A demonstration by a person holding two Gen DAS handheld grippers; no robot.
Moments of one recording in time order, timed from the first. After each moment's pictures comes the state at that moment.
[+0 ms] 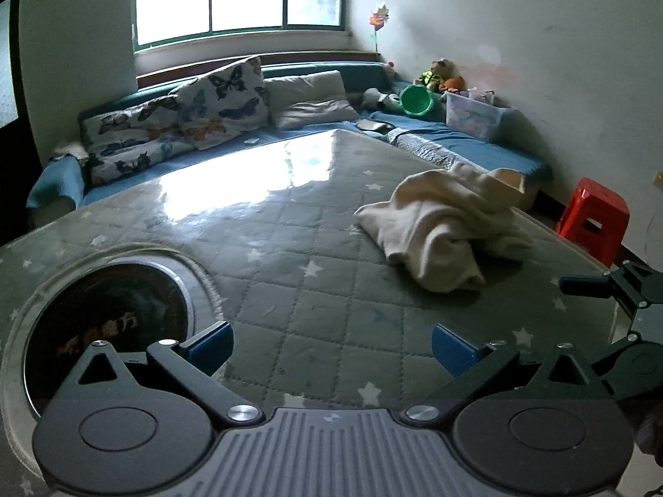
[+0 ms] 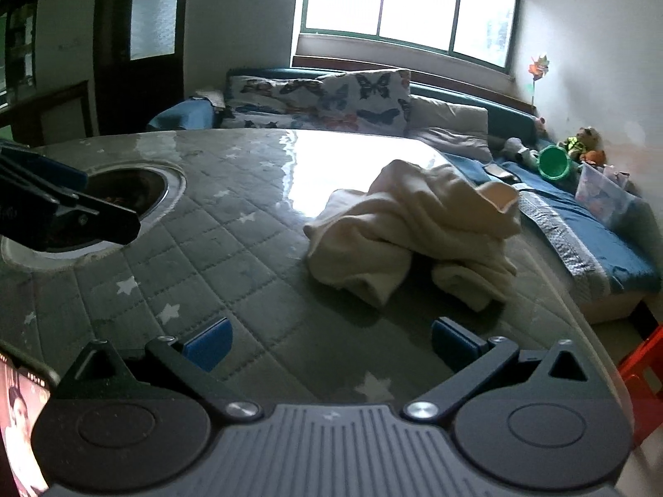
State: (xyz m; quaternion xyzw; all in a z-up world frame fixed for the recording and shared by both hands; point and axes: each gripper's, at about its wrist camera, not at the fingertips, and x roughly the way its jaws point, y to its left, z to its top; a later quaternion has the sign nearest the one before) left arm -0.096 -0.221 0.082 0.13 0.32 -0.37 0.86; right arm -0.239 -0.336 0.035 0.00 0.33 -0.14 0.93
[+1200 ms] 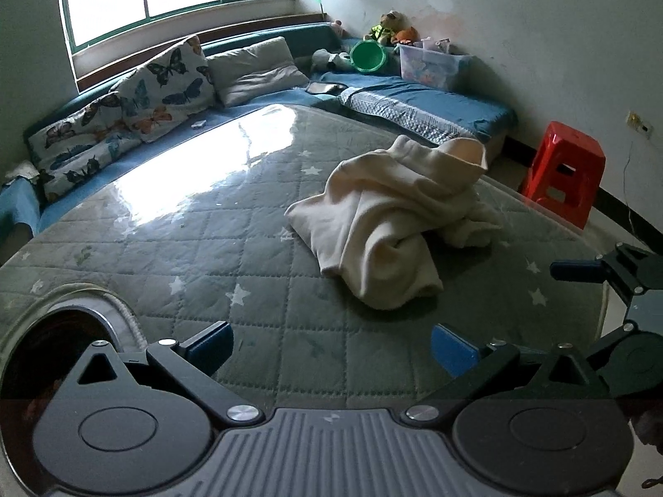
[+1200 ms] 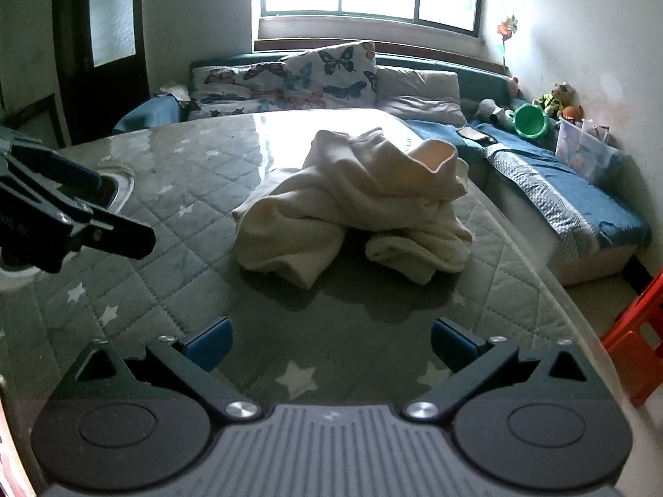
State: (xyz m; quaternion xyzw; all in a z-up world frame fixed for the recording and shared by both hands) left arm -0.080 -0.307 0.082 0.20 0.35 -0.42 0.82; right arm -0.237 -0.396 0.029 0.05 0.35 -0.17 0.92
